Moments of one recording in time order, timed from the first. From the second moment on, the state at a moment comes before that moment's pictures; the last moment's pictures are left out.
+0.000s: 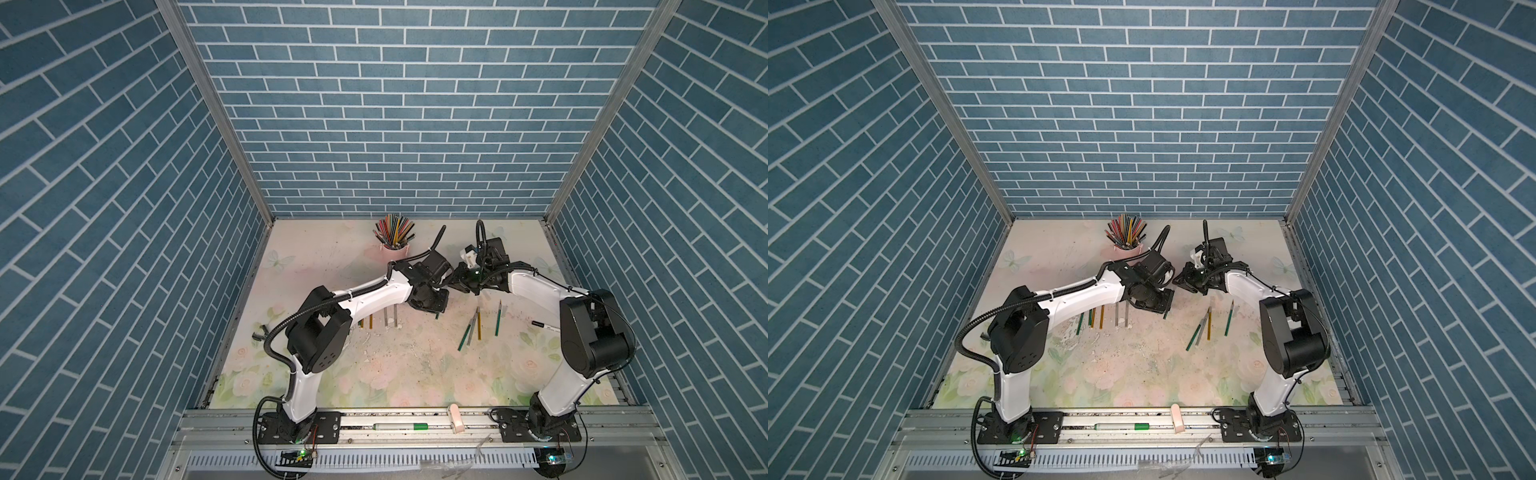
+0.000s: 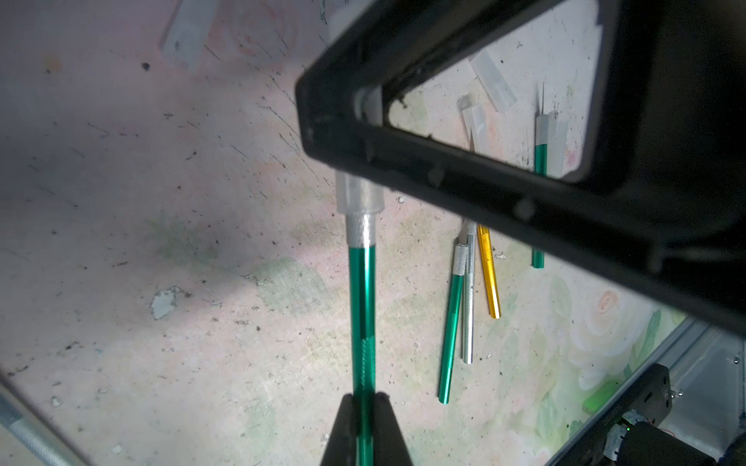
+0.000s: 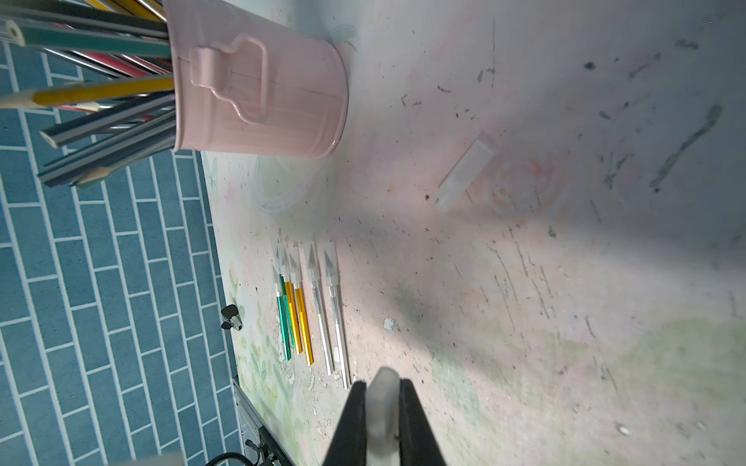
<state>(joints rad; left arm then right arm) -0.85 1.97 1.55 -0.68 0.19 -0.52 0.35 1.73 1.11 -0.31 -0.61 0.67</state>
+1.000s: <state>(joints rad) -0.88 1.92 1.41 -0.71 0.17 -0.52 0.28 1.87 1.33 -0.35 -0.60 0.63</state>
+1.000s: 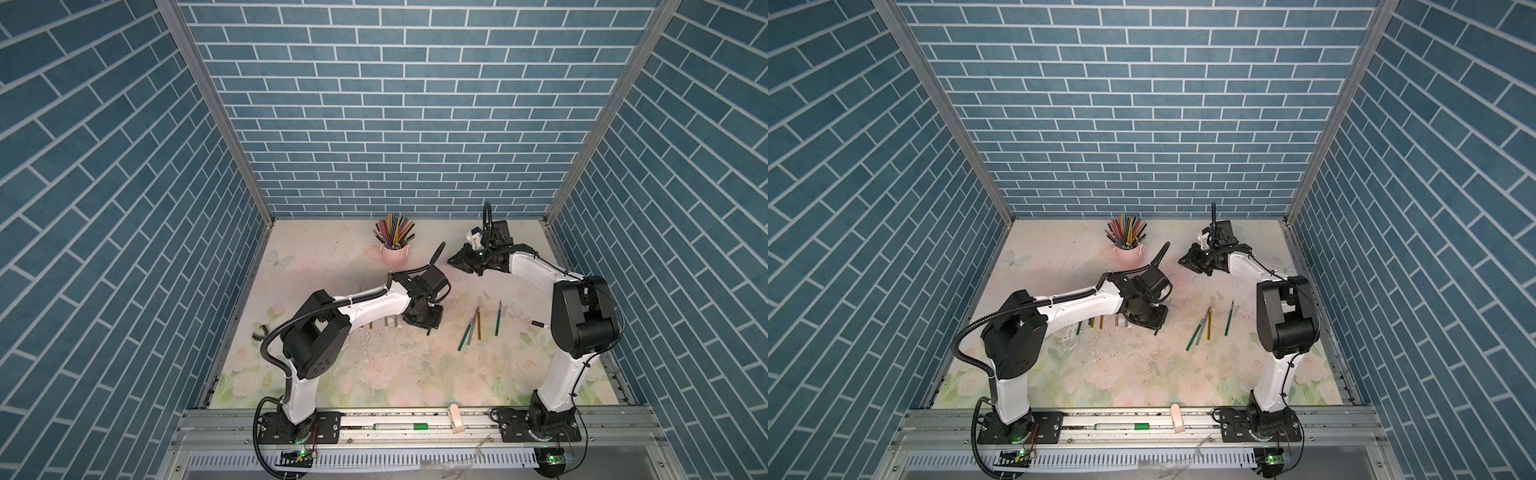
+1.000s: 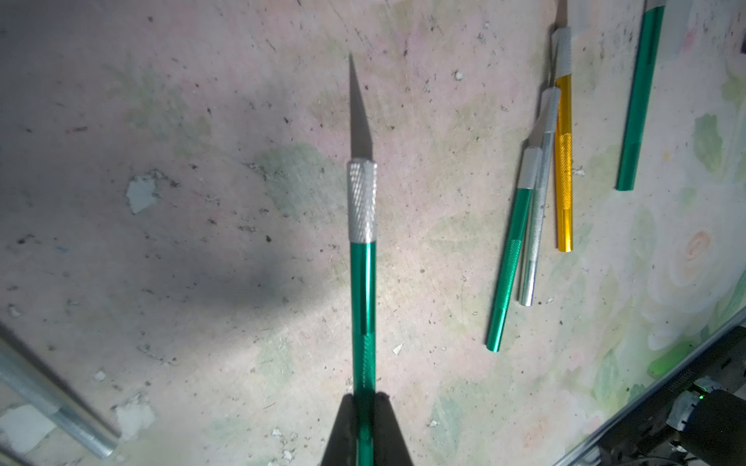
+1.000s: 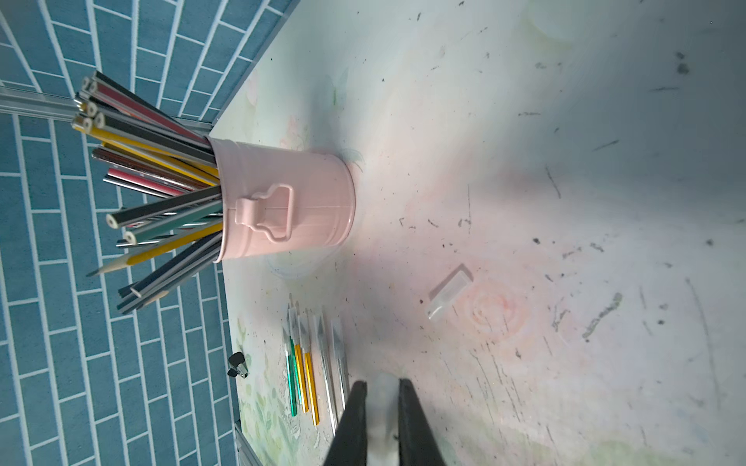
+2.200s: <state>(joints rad) -0.86 1.90 1.39 -0.71 0.17 -0.53 0.26 1.97 1.33 -0.52 -0.48 0.46</state>
